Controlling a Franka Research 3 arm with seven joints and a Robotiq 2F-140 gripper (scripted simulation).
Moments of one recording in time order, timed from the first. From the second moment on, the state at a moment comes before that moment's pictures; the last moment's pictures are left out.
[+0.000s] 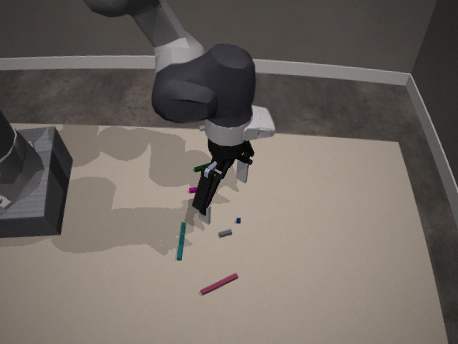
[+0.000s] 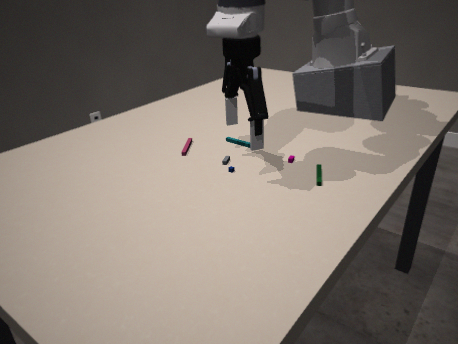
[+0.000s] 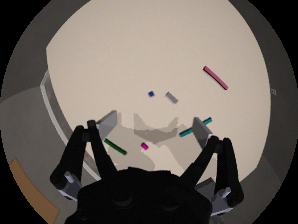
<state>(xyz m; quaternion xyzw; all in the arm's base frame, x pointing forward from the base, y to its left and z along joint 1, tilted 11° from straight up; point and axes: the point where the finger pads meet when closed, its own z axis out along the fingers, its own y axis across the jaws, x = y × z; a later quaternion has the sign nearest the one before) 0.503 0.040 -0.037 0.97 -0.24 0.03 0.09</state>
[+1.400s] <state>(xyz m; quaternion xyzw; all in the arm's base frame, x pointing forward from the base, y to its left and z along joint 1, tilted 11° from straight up) 0.538 0.036 -0.020 0.80 -0.59 0.07 0.06</state>
